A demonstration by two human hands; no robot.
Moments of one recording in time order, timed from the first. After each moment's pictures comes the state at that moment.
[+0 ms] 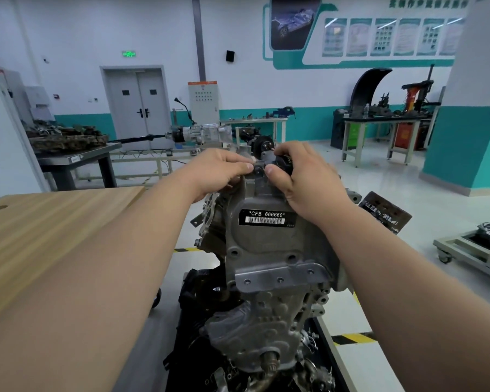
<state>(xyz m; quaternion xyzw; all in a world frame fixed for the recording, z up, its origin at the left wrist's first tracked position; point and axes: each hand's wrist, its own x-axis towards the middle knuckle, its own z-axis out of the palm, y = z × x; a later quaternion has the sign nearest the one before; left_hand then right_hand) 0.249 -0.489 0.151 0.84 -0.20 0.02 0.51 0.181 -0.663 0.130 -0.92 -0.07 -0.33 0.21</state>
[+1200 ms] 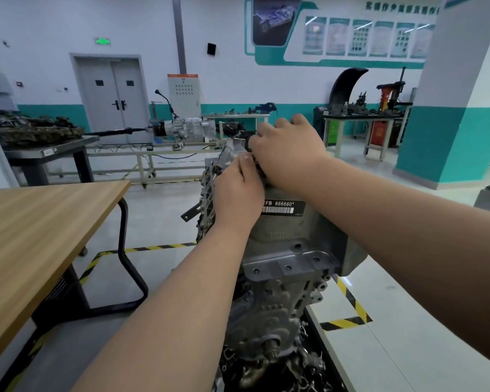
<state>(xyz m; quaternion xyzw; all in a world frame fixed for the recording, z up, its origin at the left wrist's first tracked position) 0.215 -0.526 0.089 0.74 -0.17 0.31 0.58 0.176 -0.609 0.171 -0.91 -0.08 -0.30 -0.26</state>
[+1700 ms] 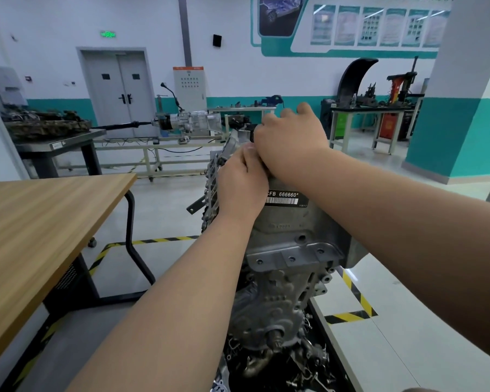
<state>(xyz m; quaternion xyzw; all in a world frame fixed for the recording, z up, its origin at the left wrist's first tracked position) 0.220 -0.527 0.087 0.73 -0.16 0.32 0.58 0.180 -0.600 0.167 -0.91 -0.05 -0.30 -0.28</state>
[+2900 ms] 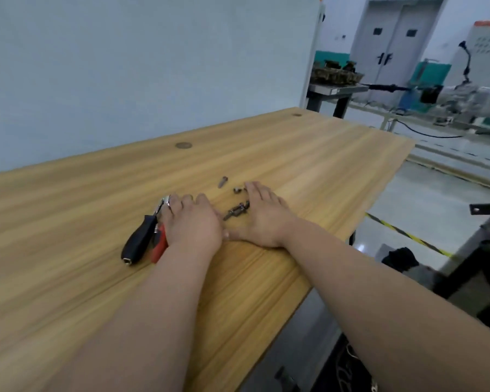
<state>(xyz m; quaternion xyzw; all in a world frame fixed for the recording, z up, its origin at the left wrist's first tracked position) -0.036 -0.012 -0.057 0.88 0.46 0.09 0.07 0.088 -0.092 -0.057 -0.85 -0.51 0.08 0.10</state>
